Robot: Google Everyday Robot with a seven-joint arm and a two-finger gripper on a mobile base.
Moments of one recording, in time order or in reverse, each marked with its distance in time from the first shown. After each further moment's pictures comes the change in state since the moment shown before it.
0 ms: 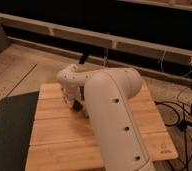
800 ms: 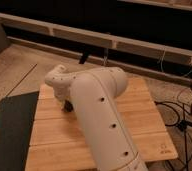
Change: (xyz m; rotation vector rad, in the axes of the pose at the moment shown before) arm -0.050 0.052 0.000 -0.001 -0.010 -0.115
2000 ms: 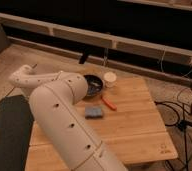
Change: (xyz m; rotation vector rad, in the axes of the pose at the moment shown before) arm -0.136 0.129 -0.011 0.005 0.010 -0.408
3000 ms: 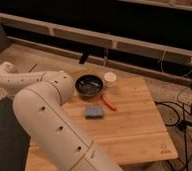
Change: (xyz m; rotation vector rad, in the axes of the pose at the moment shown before) arm -0.031 0.009 -0.032 0.045 -0.040 -0.075
